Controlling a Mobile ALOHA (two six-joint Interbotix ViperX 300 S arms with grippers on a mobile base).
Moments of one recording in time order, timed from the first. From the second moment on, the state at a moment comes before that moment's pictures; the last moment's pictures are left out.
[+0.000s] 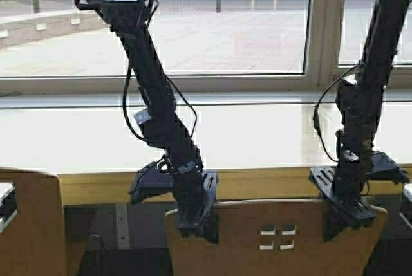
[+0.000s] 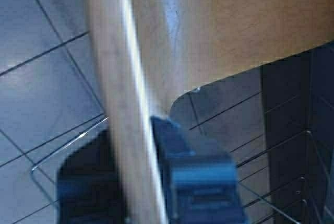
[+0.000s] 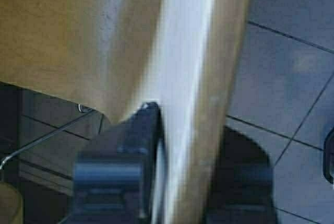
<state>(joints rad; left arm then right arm) -0.69 1.08 0.08 -1.06 -0.08 -0.85 0.18 0.98 0.36 1.18 0.05 0.11</state>
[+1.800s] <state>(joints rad) -0.66 1.06 0.14 -1.05 -0.10 -0.78 0.20 1.01 0.31 1.04 0.13 0.11</state>
